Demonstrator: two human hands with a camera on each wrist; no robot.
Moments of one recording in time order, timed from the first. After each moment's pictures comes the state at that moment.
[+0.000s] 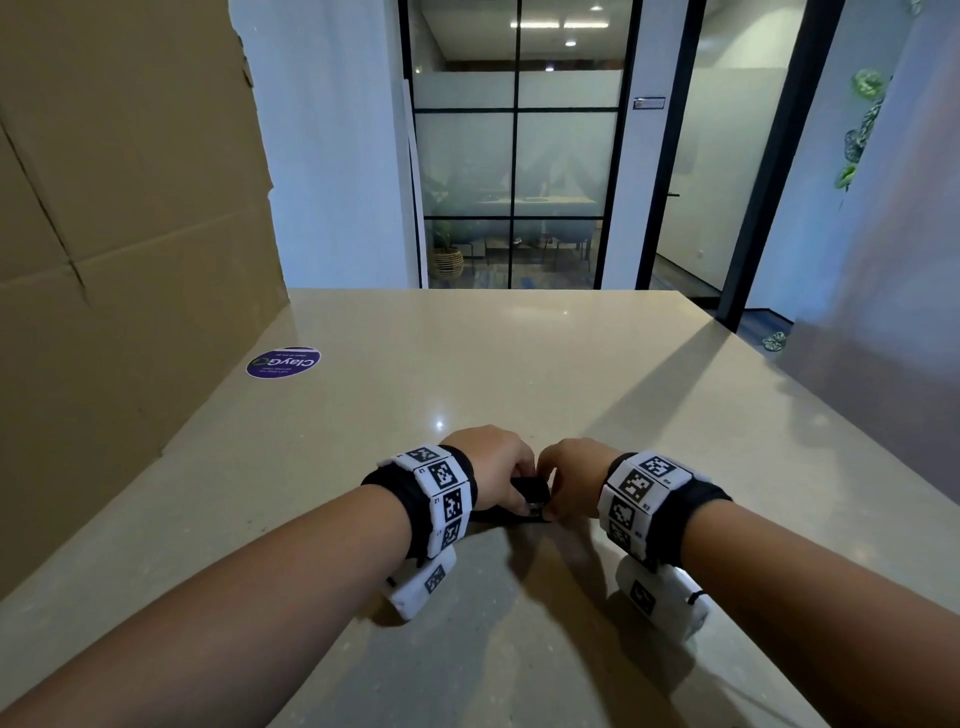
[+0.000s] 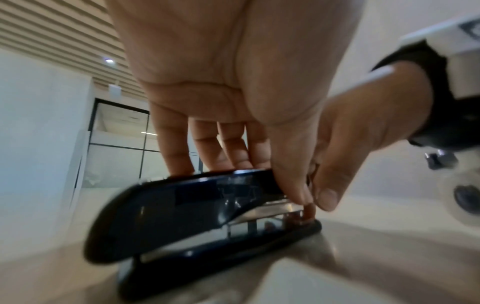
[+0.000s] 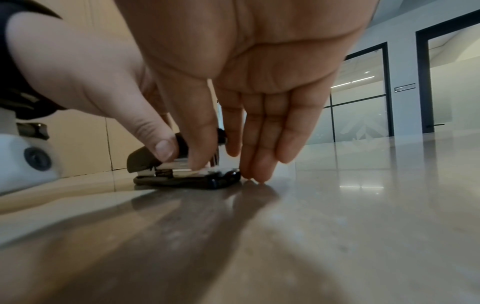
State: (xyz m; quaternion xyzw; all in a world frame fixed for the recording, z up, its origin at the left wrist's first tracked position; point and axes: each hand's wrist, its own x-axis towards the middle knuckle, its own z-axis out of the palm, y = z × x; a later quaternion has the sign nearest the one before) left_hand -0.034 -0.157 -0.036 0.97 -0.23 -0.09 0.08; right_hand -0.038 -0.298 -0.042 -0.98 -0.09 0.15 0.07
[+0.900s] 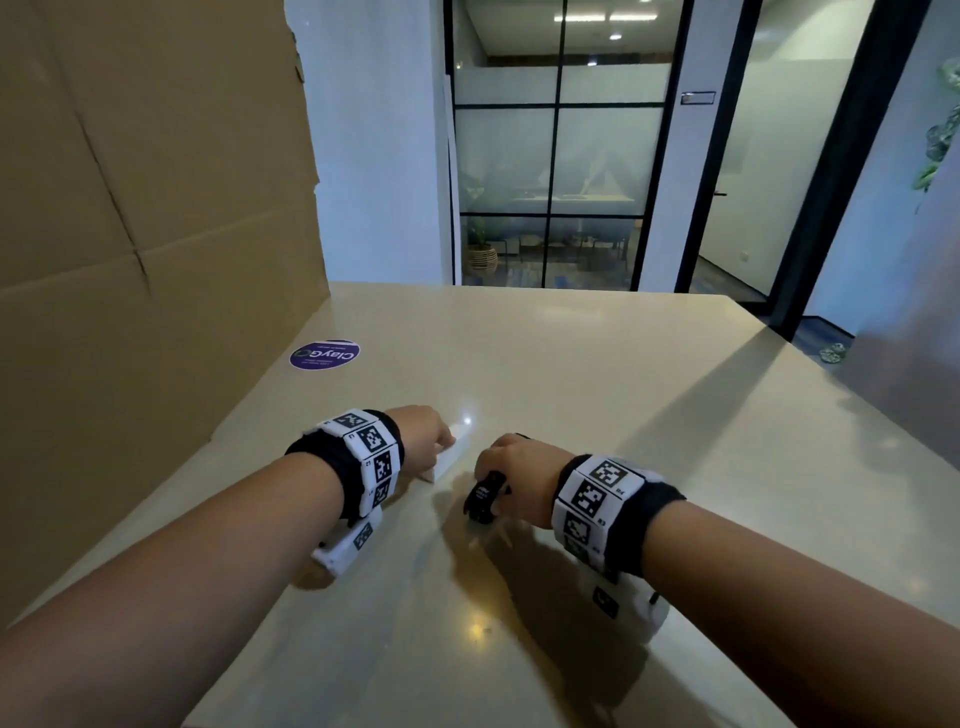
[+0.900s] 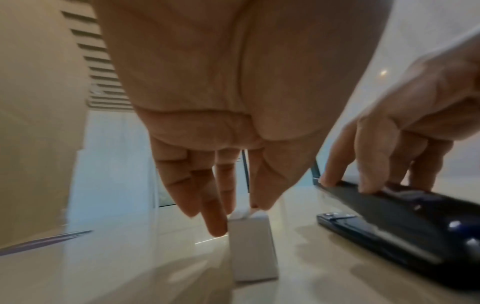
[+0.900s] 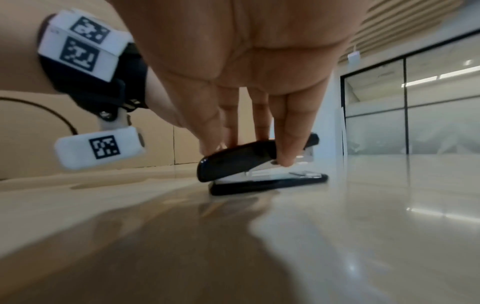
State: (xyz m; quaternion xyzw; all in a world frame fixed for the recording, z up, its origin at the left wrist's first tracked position) left_hand -0.001 -0.058 -0.028 0.99 -0.10 -0.13 -0.02; right_hand -0.038 -0.222 -0.036 -0.96 -0.26 0.11 0.06
